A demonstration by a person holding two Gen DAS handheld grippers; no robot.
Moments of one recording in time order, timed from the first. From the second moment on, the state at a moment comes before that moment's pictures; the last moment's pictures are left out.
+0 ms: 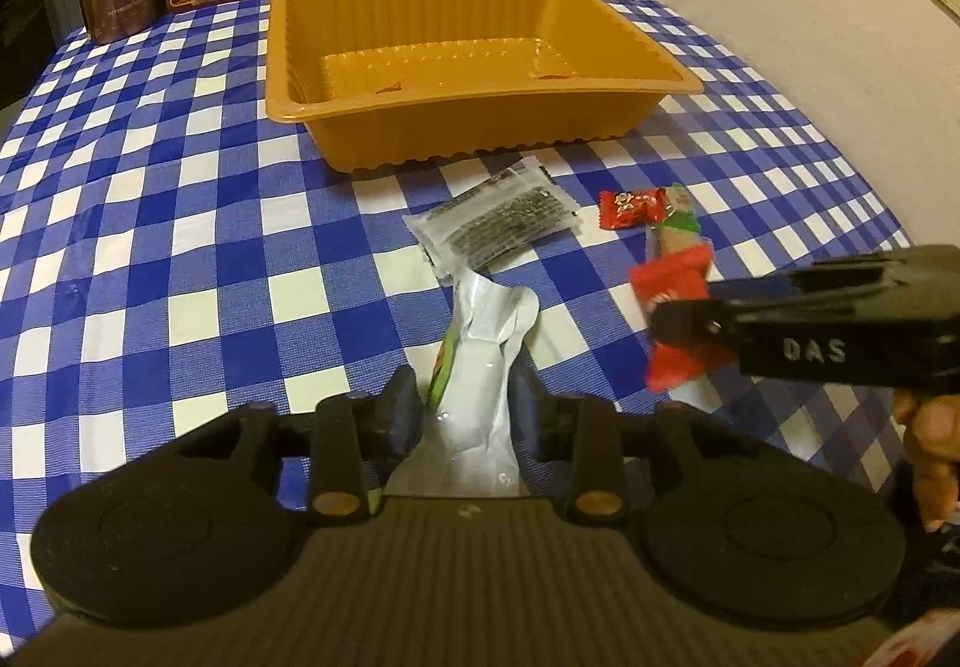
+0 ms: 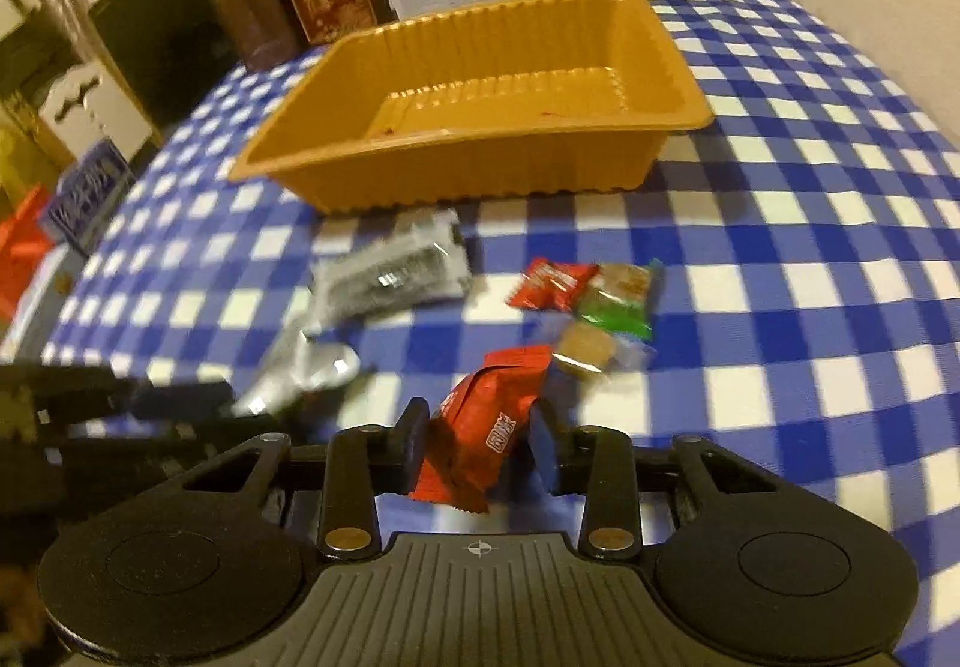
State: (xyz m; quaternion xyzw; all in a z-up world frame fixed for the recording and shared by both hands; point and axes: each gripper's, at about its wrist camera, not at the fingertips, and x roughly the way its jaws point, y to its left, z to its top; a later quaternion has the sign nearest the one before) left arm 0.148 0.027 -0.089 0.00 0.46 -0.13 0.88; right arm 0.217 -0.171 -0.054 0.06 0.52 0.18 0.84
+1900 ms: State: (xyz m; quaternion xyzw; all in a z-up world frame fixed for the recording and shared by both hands) left arm 0.112 0.026 -0.070 -0.01 0.46 -0.10 0.88; right arm 0.166 -0.172 -0.024 0.04 0.47 0.13 0.87
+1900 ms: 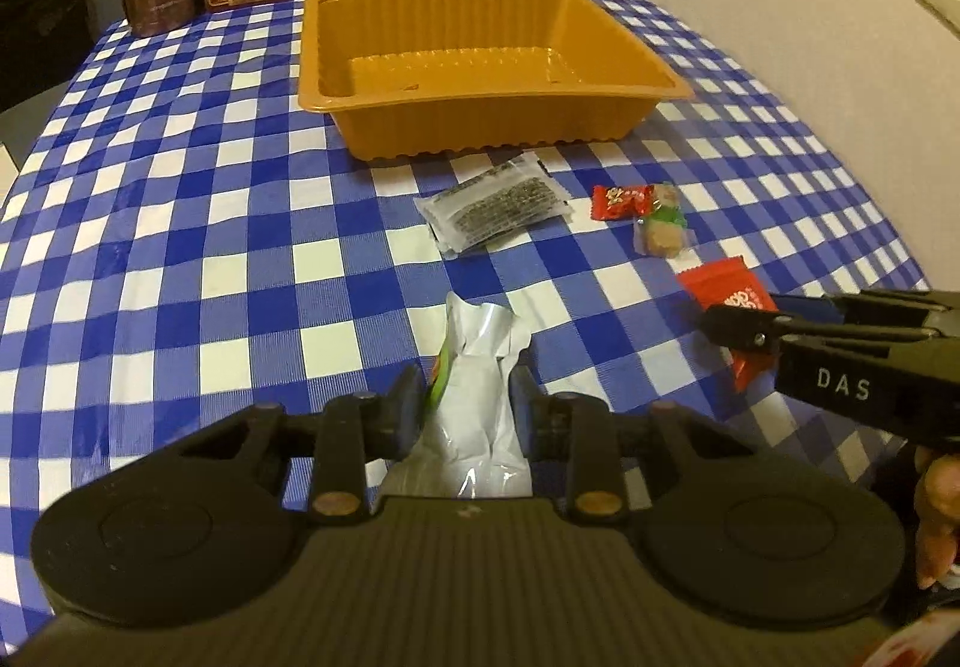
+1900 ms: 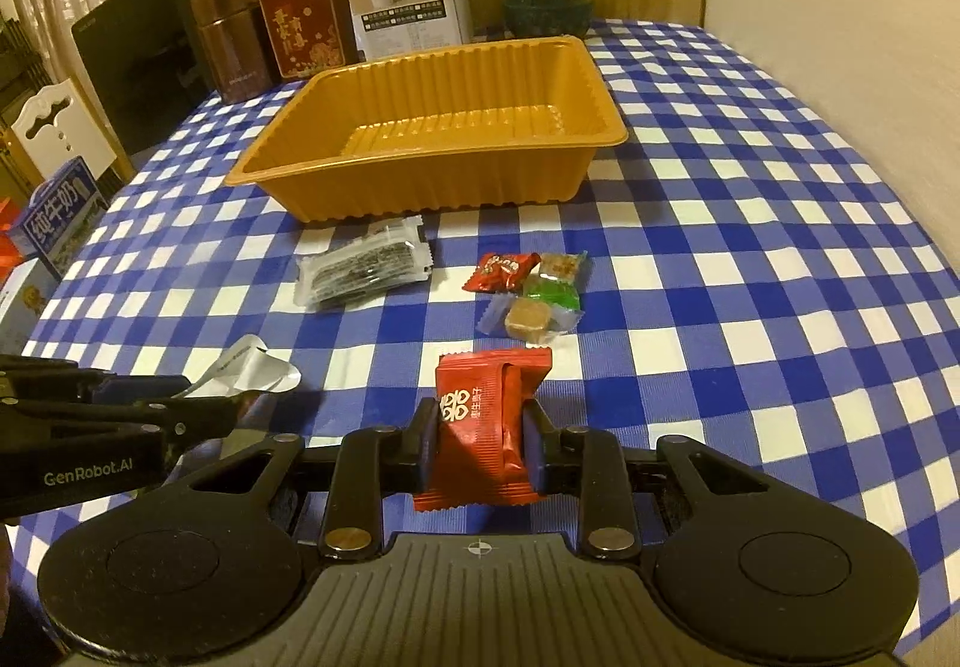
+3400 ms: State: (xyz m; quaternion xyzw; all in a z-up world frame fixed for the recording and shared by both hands) left arm 0.122 0.023 -0.010 -0.06 0.41 -0.07 0.91; right arm 0.185 -0.179 0.029 0.06 0.43 0.15 0.89
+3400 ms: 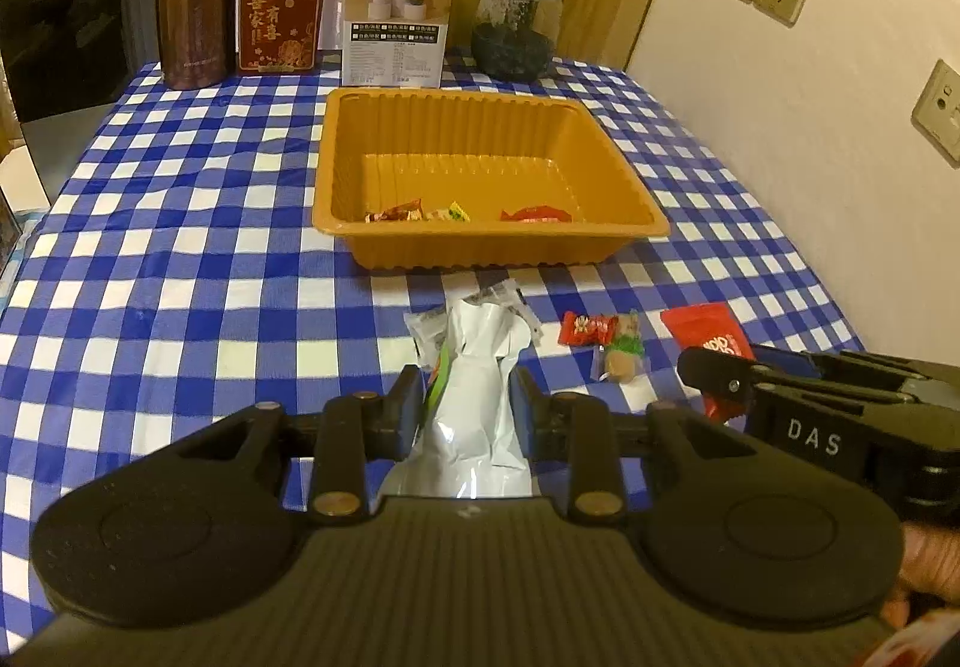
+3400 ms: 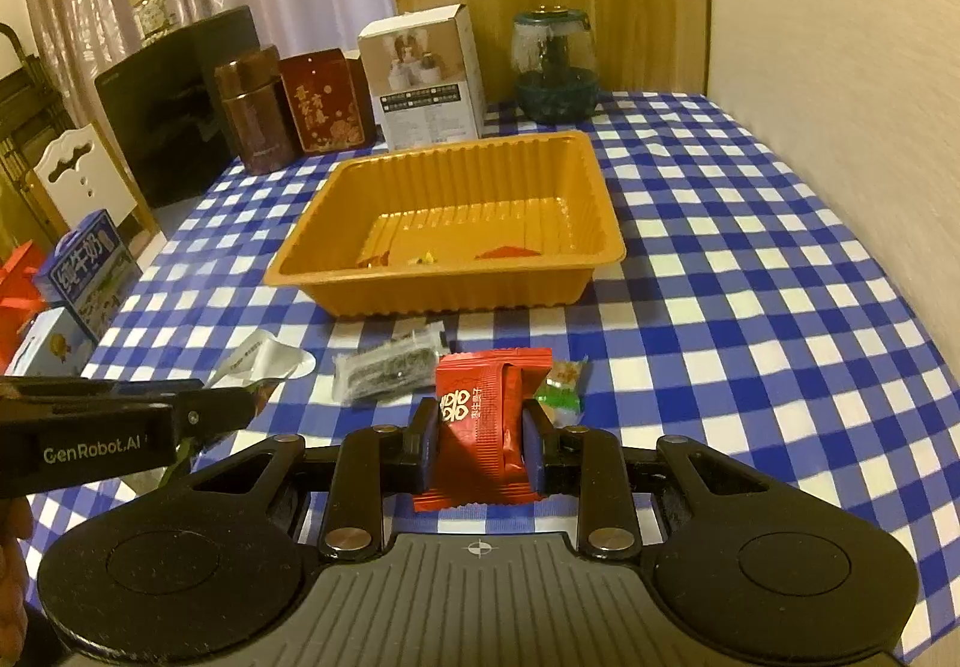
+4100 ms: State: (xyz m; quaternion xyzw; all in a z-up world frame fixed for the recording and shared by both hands) left arm 0.237 0.034 0.011 -0.07 0.38 -0.07 0.92; right arm 0.311 -0.174 0.033 0.05 0.42 0.16 0.89
